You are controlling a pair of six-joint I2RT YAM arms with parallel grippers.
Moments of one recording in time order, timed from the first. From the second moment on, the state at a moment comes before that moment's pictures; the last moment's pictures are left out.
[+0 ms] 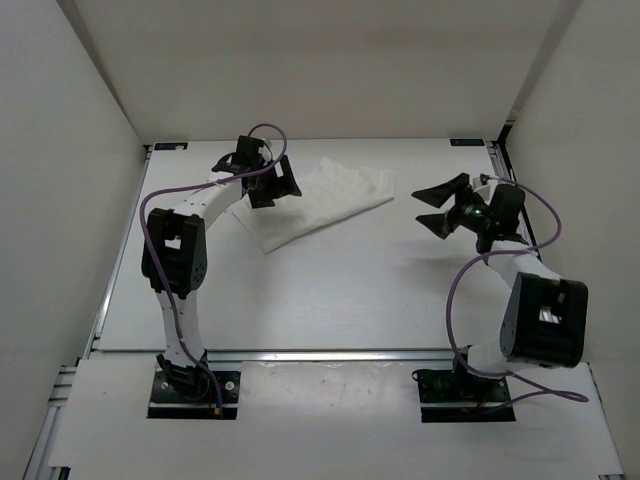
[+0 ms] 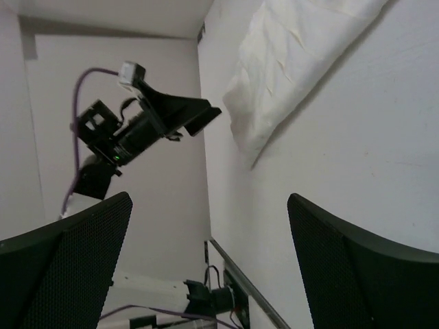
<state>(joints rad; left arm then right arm) -0.28 2.02 1.60 -0.44 0.23 -0.52 -0.17 1.41 0.75 0.30 -0.89 1.11</state>
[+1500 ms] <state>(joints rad) -0.43 2.30 1.79 -0.34 0.25 -0.64 0.11 2.22 1.08 0.67 -0.59 1.21</state>
